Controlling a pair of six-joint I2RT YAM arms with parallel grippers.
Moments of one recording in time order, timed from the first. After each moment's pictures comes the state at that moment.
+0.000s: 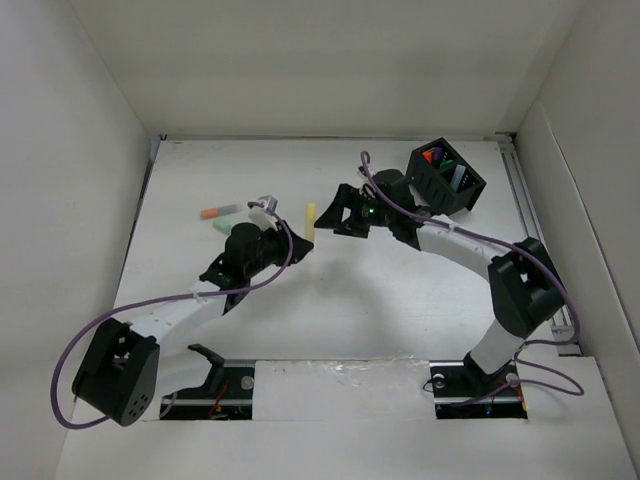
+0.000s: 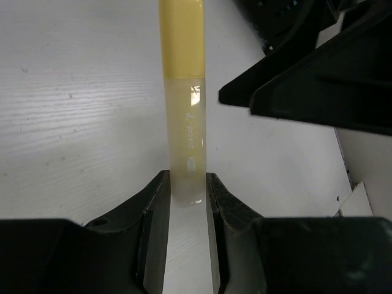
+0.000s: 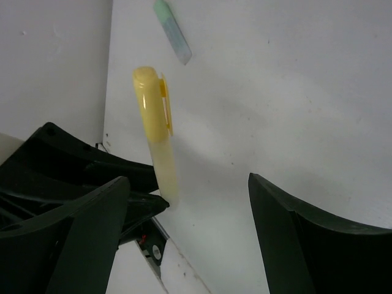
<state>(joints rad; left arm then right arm) -0.51 1.14 0.50 0.29 0.19 -0.67 0.55 1.65 1.12 0.04 -0.45 0.80</state>
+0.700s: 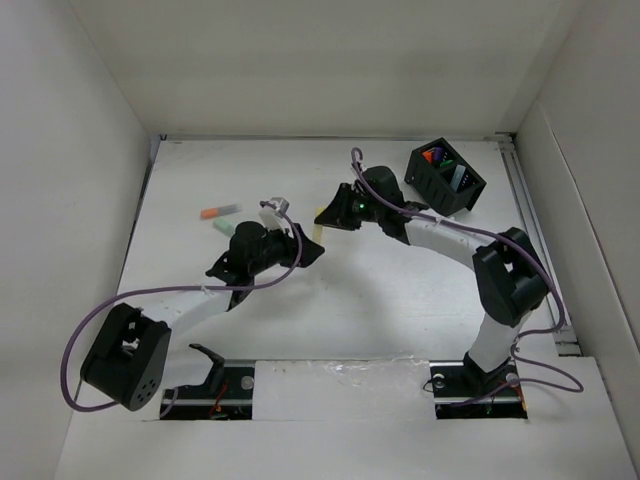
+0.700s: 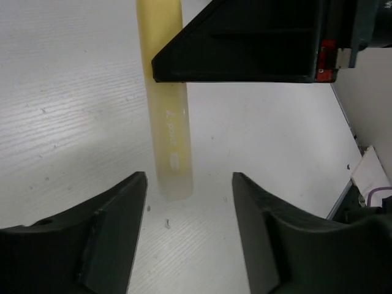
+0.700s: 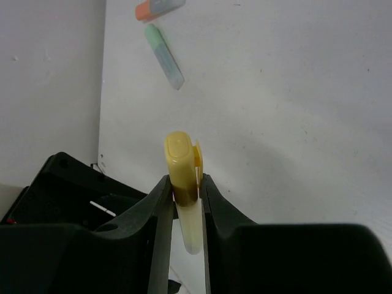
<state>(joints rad) -0.50 1.24 0.50 0.40 0.32 -0.55 0.59 1.77 1.20 0.06 -0.40 0.82</state>
